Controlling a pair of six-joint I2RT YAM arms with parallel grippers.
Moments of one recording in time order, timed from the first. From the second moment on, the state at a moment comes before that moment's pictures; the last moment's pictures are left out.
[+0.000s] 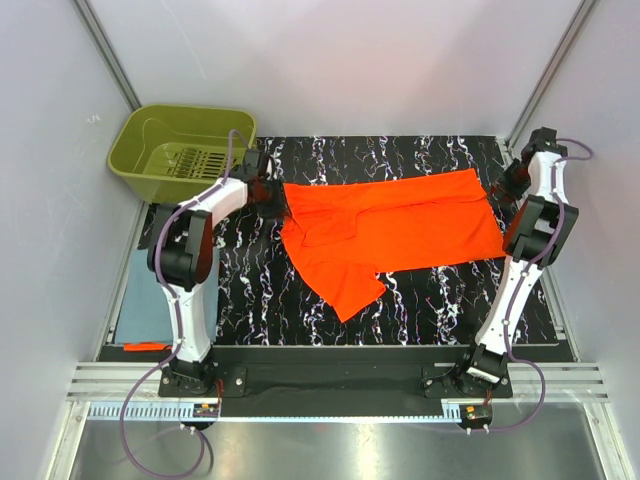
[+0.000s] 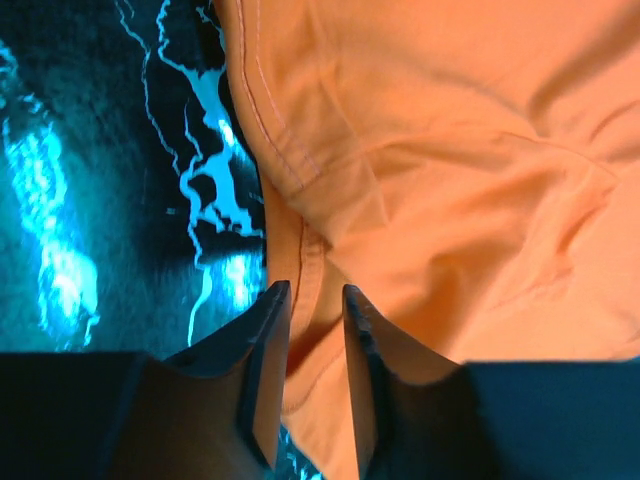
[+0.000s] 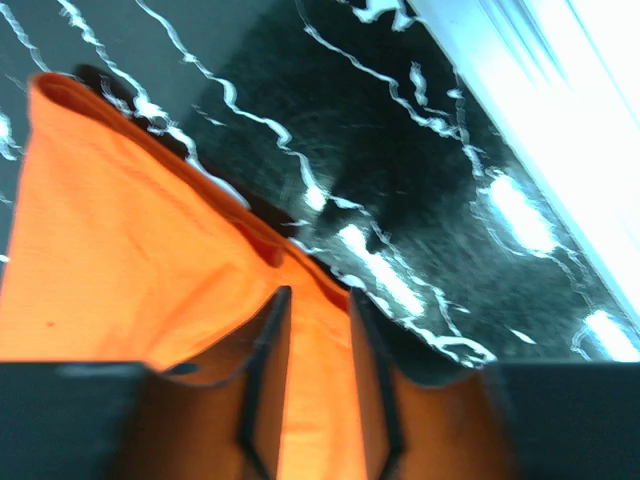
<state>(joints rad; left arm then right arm) -0.25 2.06 1.51 -0.46 0.24 -0.47 -0.38 2.51 2.31 -0.98 -0.13 0.41</state>
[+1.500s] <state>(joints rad) -0.56 1.49 0.66 -0.13 0.13 -1.13 -0.05 1.43 1.03 -0.74 -0.29 0.51</state>
